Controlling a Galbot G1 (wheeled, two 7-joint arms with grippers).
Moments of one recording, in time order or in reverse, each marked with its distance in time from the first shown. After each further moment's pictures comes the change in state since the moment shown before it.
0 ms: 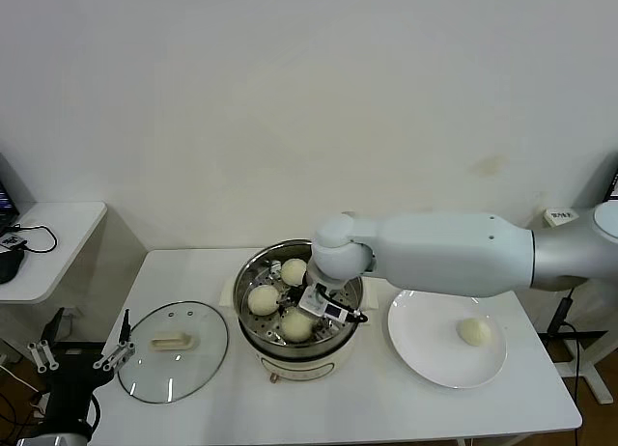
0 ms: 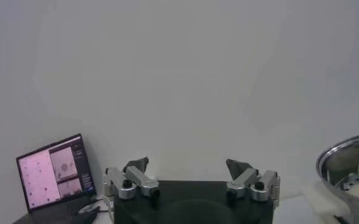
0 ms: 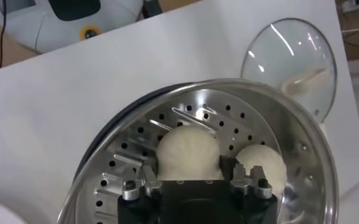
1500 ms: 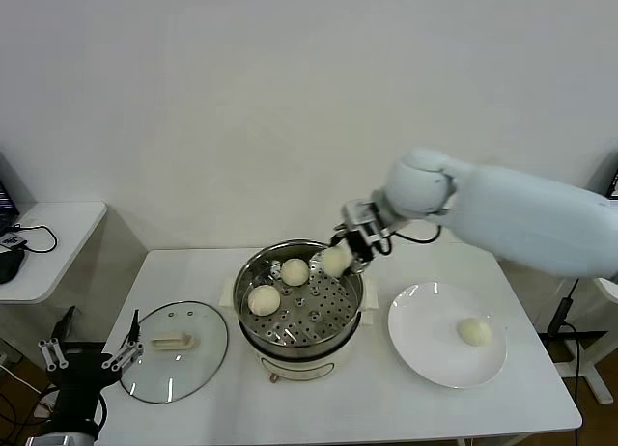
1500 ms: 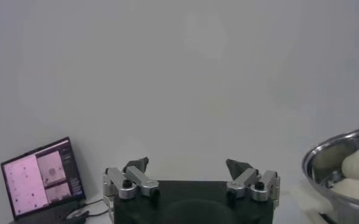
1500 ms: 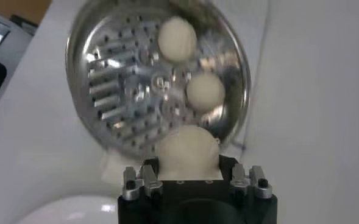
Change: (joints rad) left arm 0.000 0.022 0.023 0.002 0.013 0.000 0.002; right arm 0.017 -0.198 0.194 -0.037 0.287 -0.392 -0.024
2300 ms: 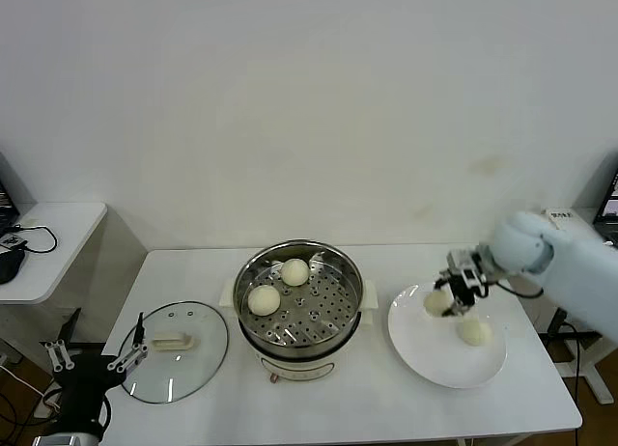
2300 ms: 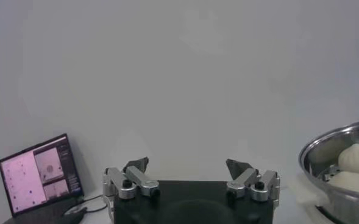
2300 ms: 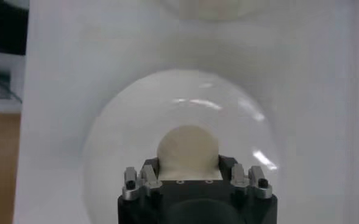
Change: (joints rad) left arm -0.001 0.007 0.018 0.012 0.007 -0.001 0.000; right arm -0.332 -0.390 0.264 -0.033 -0.238 0.005 -0.129
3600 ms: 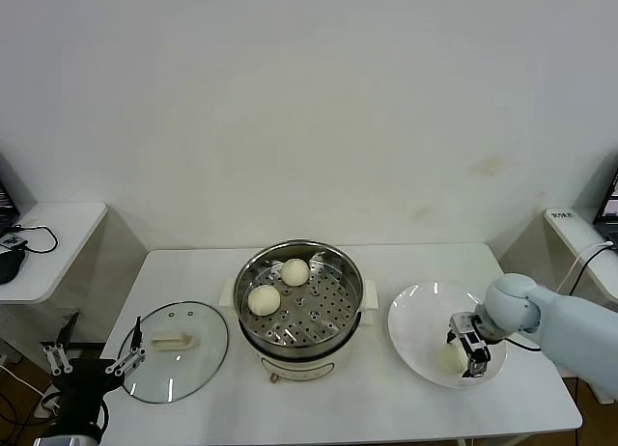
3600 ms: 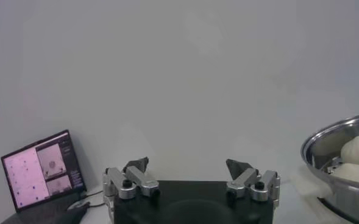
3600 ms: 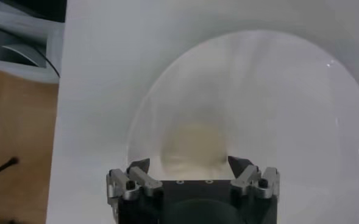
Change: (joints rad) left arm 0.008 -0.004 -0.009 0.014 0.006 0.001 0.001; right arm -0.344 -0.028 0.043 -0.036 -0.193 0.056 0.050
